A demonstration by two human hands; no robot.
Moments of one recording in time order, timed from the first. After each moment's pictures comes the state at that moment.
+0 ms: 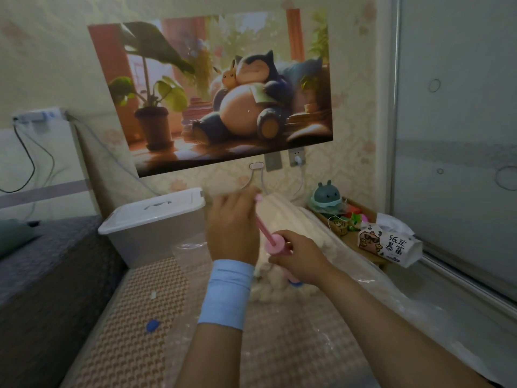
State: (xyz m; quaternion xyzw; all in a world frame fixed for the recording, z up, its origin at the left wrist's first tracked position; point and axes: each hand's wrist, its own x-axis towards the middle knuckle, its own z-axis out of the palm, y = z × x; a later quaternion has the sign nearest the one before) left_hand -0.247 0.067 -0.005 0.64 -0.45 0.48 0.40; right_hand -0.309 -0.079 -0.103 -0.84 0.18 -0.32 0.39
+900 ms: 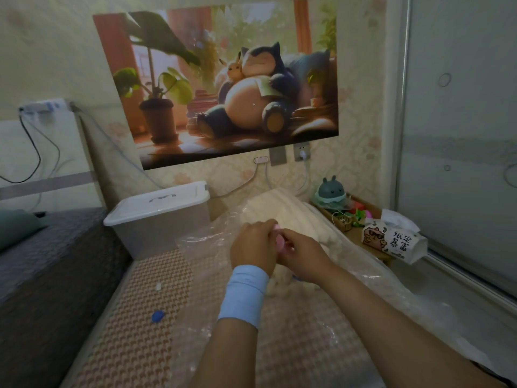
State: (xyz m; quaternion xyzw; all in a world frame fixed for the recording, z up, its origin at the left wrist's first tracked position) left_hand -0.239 0.052 -0.046 0.83 -0.45 0.16 0.29; right_hand -0.305 -0.069 -0.107 -0.87 0.18 -0.30 0.35
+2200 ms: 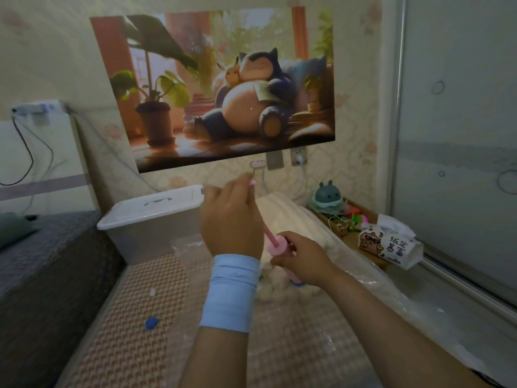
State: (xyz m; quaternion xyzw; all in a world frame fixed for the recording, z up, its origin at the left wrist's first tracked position) left_hand -0.258 0.073 0.012 0.68 -0.35 0.50 0.41; right_hand -0.310 -0.079 -0.105 -0.86 0.19 -0.30 0.37
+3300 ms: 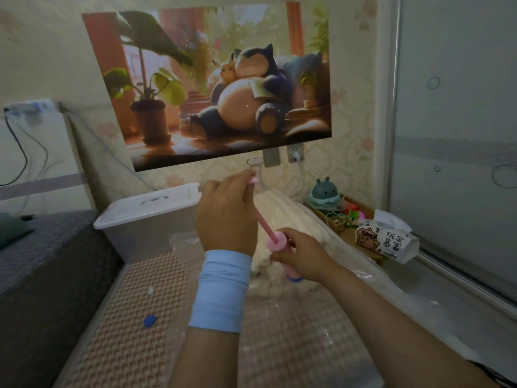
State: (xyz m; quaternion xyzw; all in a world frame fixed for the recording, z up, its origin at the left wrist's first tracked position) left_hand -0.261 0.081 0.018 0.67 -0.41 0.47 0.41; right_hand -0.314 -0.084 -0.107 -0.85 0.18 -0.30 0.38
